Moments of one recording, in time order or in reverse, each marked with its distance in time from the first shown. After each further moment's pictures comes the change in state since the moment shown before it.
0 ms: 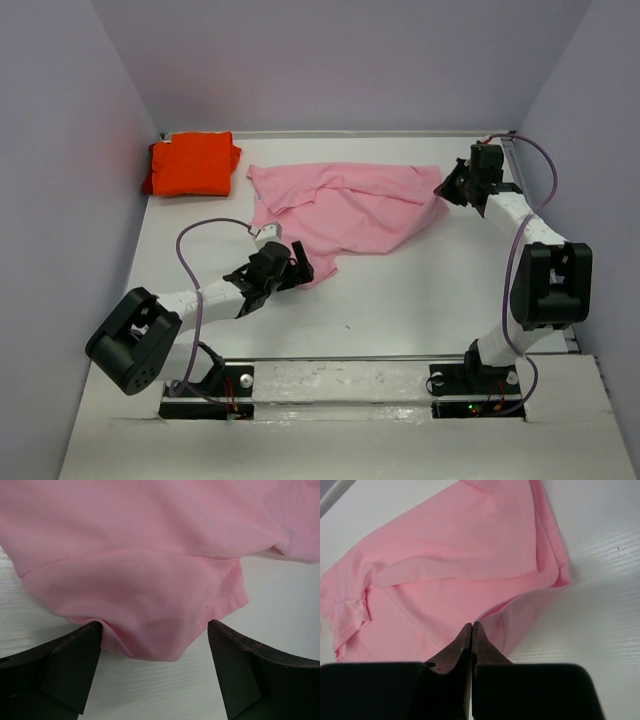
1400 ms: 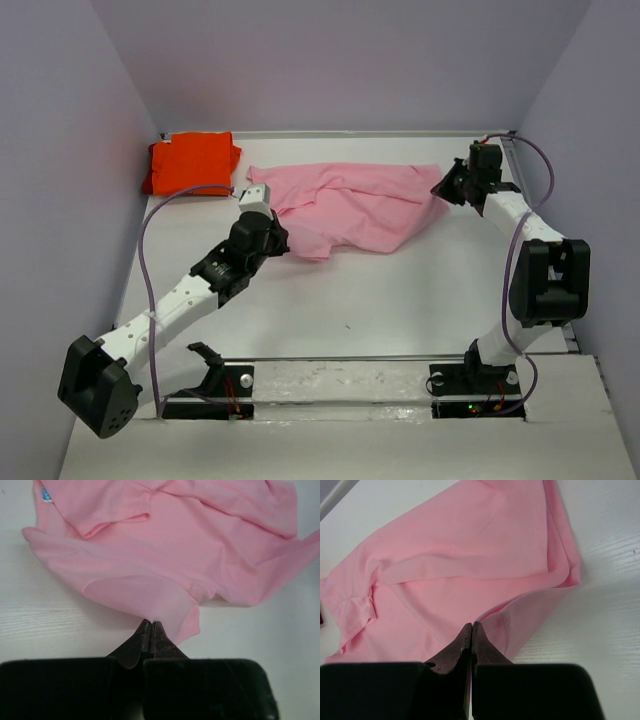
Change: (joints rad) left arm 0.045 -0.255 0.257 -0.272 -0.060 0.227; right arm 0.000 0.021 0.003 0.023 -0.044 0.001
